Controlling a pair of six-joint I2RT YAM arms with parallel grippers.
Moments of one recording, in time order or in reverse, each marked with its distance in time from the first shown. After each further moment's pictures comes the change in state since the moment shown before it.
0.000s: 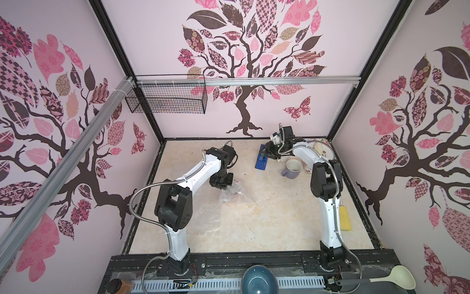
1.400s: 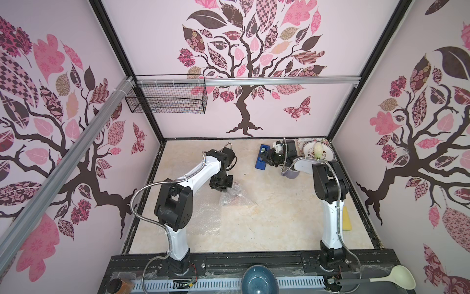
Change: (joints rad) left arm 0.006 0.000 -0.051 0.024 0.041 0.006; right arm -0.007 -0.086 -0.481 0.747 -0.095 0.344
